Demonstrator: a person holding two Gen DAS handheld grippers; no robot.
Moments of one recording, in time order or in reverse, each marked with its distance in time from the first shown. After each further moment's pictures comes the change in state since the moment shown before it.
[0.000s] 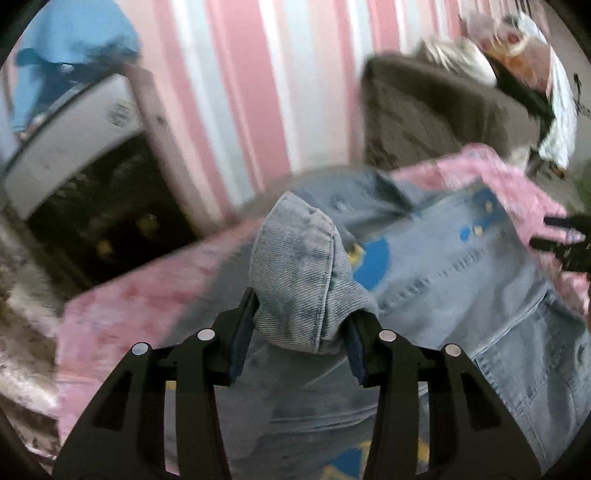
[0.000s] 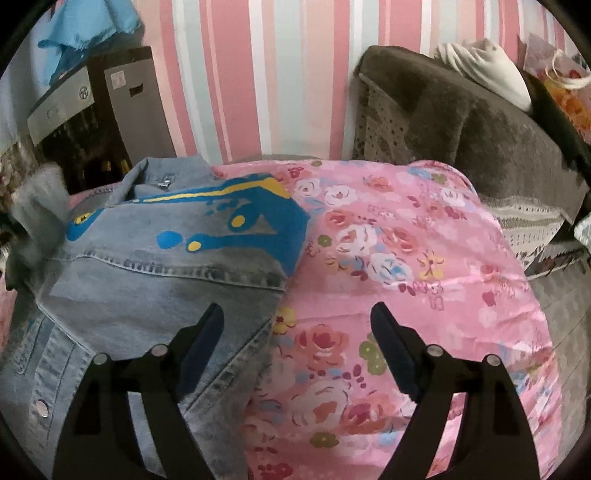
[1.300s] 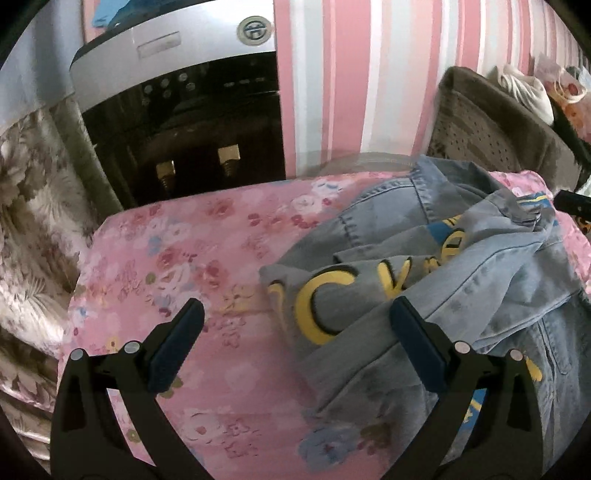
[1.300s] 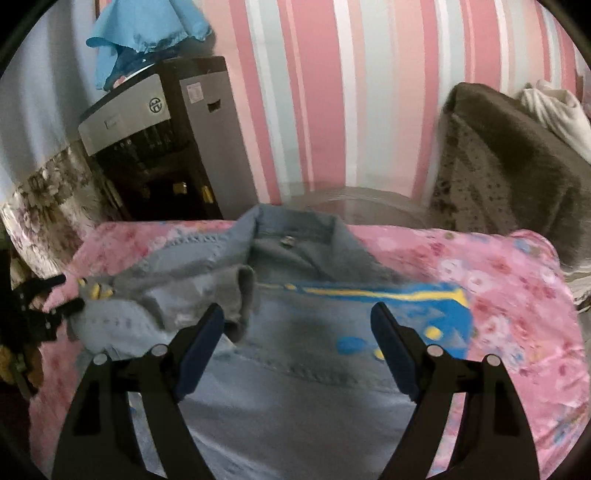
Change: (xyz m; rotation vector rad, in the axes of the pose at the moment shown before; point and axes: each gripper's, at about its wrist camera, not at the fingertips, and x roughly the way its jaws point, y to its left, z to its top) left arm -0.015 0.142 -0.075 -0.241 0.042 0.072; right arm 0.005 0.139 0.079 -0.071 -0.032 0.231
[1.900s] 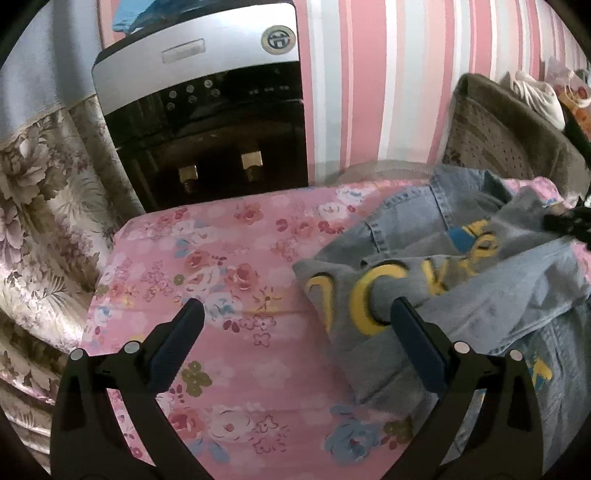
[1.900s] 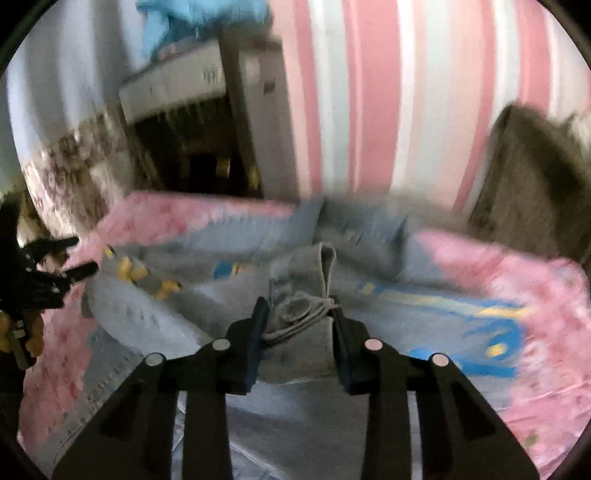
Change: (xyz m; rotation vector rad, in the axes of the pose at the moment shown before) left arm -0.011 0.009 0.003 -0.022 -0.027 0.060; right arm -0.021 0.032 -0.009 -0.146 -0.092 0.014
